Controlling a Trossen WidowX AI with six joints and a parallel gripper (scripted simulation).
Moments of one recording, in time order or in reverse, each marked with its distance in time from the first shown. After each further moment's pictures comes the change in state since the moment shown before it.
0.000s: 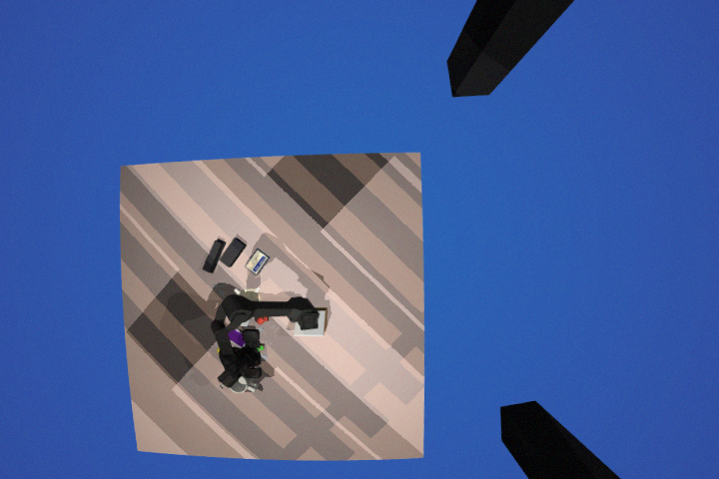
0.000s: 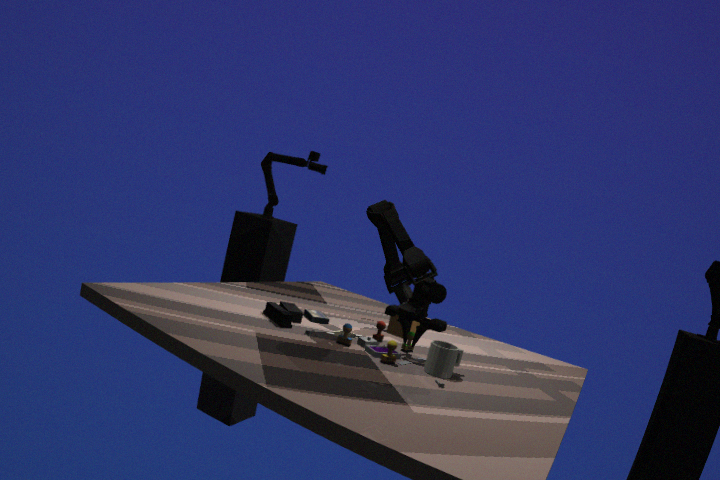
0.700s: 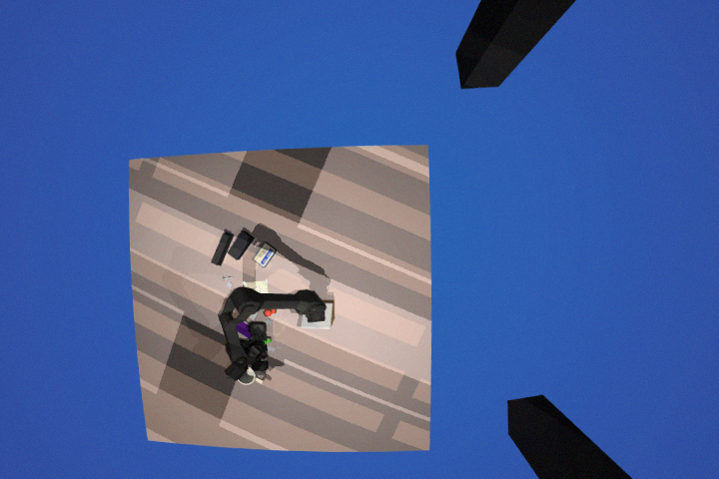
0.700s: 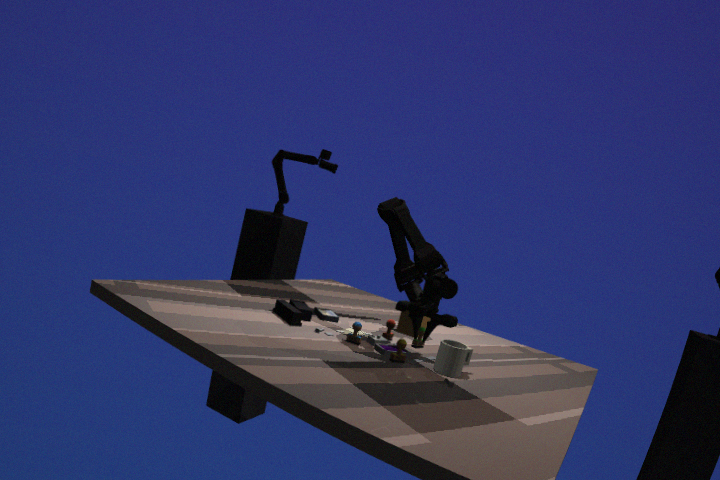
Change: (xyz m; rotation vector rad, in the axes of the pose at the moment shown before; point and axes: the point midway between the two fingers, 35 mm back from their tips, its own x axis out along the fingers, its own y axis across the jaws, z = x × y) arm -0.010 0.000 0.001 0.000 -0.001 0.004
